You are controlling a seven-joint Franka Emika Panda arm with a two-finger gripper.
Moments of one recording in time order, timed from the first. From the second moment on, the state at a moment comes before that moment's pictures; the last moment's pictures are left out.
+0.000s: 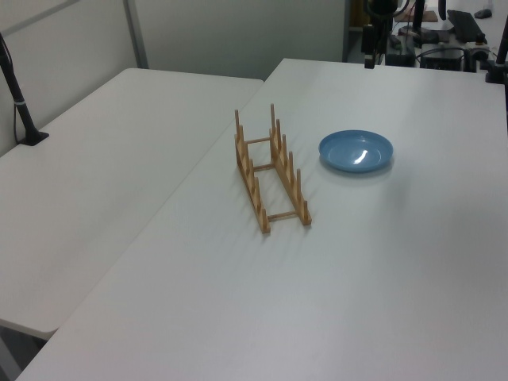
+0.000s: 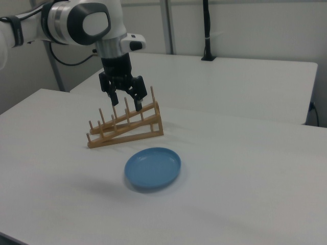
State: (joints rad) arm 0.07 0.09 -0.19 -1.59 -0.03 1.69 -0.06
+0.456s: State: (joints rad) arm 0.07 0.22 -0.31 -1.59 0.16 1.69 -0.18
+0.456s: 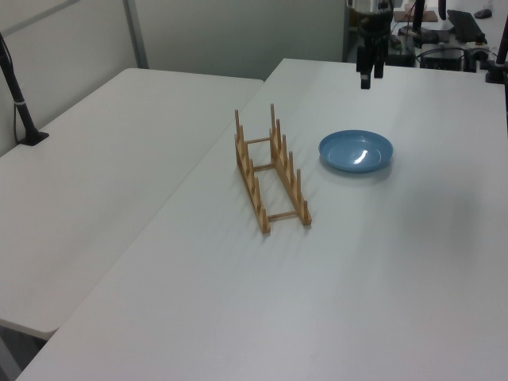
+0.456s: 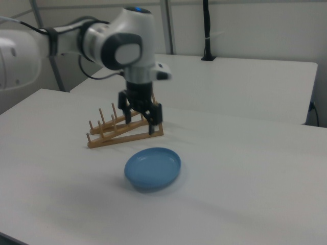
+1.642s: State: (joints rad) arm -0.04 0.54 -0.41 -1.56 0.28 1.88 -0.43
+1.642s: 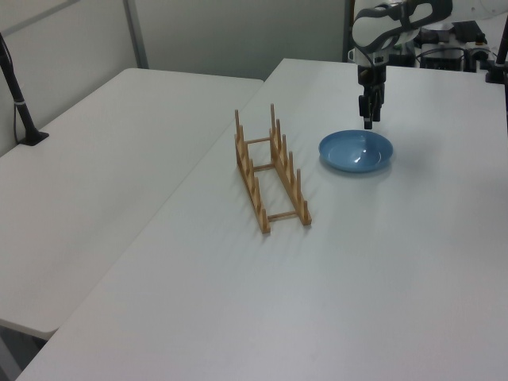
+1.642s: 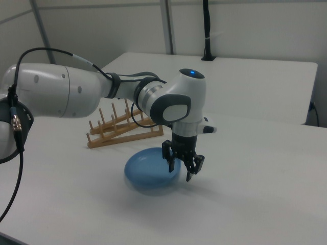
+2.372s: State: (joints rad) arm -0.02 0.57 -0.39 -1.55 0.30 1.94 -0.43
